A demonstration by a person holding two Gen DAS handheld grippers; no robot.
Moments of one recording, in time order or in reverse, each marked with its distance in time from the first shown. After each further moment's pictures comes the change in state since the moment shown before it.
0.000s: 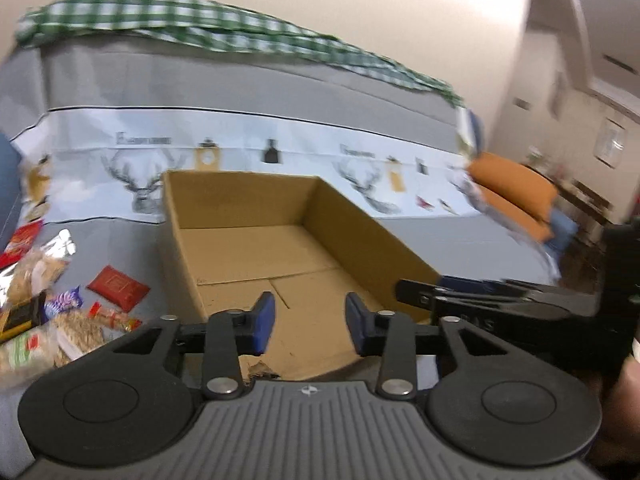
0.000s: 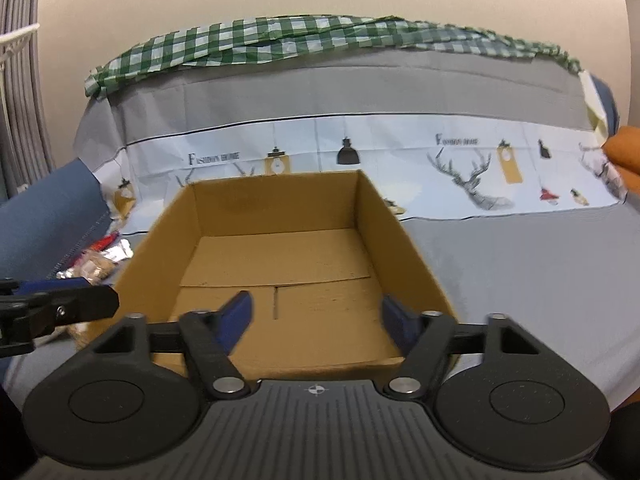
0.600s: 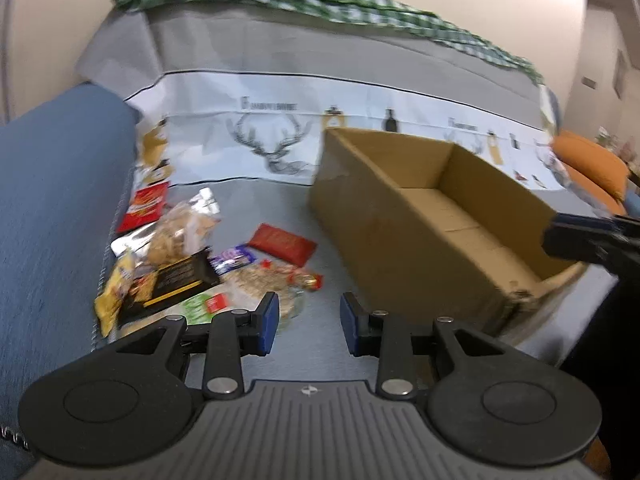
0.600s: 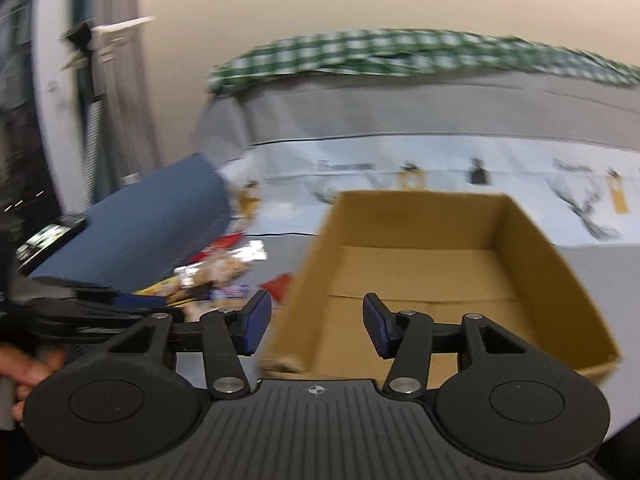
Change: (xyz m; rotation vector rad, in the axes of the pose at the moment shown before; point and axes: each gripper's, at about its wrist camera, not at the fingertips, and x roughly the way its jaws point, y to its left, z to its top) left arm -0.015 0.142 -0.056 -0.045 0.063 0.260; right arm -0.021 0.098 0.003 -0.106 -0.053 0.325
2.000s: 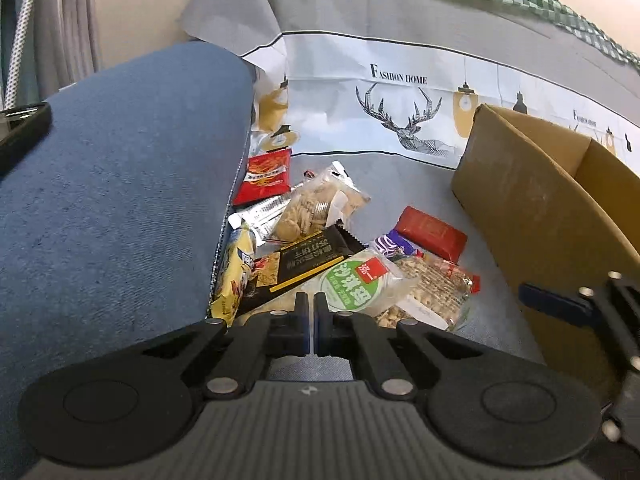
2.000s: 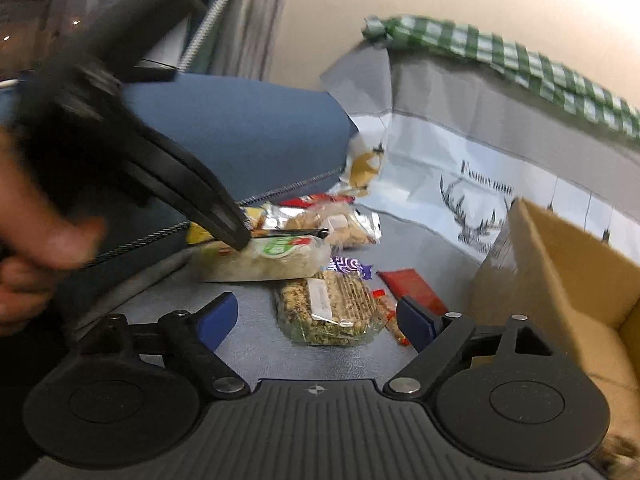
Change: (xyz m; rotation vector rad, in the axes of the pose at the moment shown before) left arm 0.043 0.063 0.012 -0.079 0.083 0.292; right arm 0.148 0.111 -0.067 -0.388 0.030 0.098
